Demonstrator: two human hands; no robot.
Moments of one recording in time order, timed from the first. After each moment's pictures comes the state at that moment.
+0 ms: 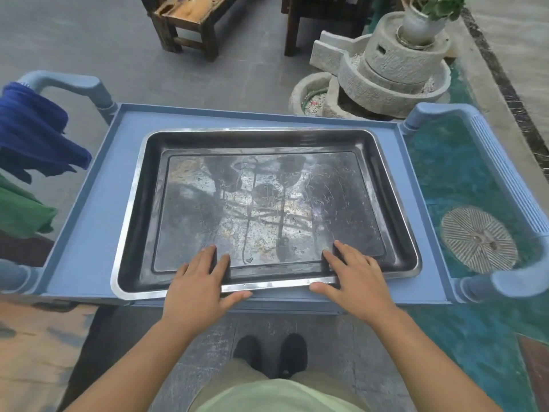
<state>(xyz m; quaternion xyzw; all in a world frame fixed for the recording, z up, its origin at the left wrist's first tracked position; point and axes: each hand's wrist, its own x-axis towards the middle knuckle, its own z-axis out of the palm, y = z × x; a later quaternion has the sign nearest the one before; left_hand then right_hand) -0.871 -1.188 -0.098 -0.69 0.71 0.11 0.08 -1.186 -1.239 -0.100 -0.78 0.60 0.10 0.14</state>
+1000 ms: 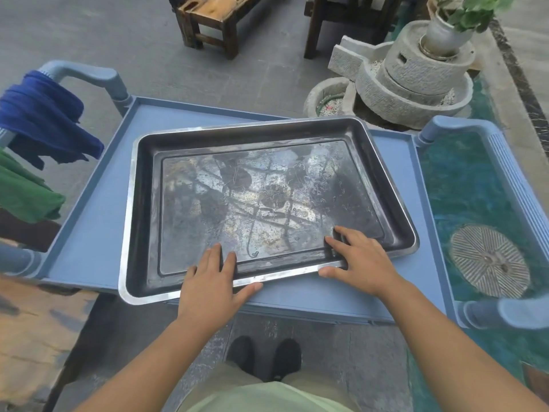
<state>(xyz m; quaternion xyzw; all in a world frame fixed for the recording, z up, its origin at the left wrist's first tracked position) -0.908 -1.194 -0.102 -0.75 0.65 0.12 0.07 -1.208 -1.313 -0.095 -0.82 0.53 0.11 0.17</state>
